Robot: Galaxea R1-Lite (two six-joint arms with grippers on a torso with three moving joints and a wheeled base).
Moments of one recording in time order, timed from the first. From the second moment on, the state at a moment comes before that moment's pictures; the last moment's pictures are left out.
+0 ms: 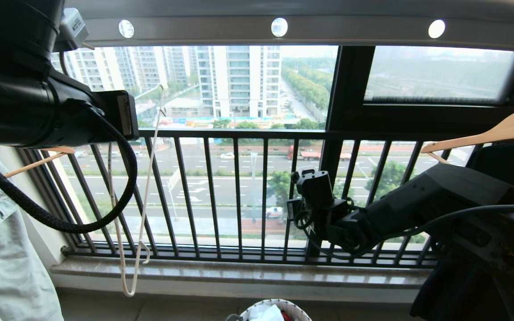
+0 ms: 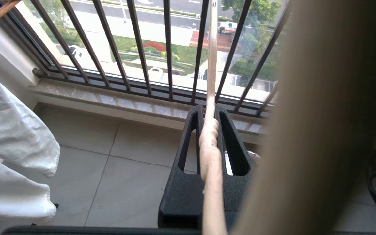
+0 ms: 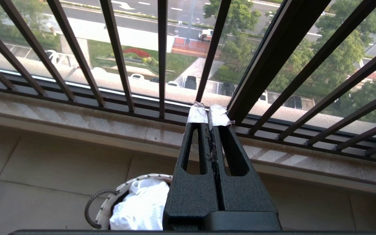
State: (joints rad) left arm -0.60 1.47 -1.58 0.59 0.61 -0.39; right arm 0.52 2.33 -1.31 -0.60 -0.45 0.10
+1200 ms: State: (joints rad) left arm -0.67 1.51 -1.65 0.60 0.67 -0.44; right arm 0.54 2.34 -1.31 -0.60 -0.47 0.09
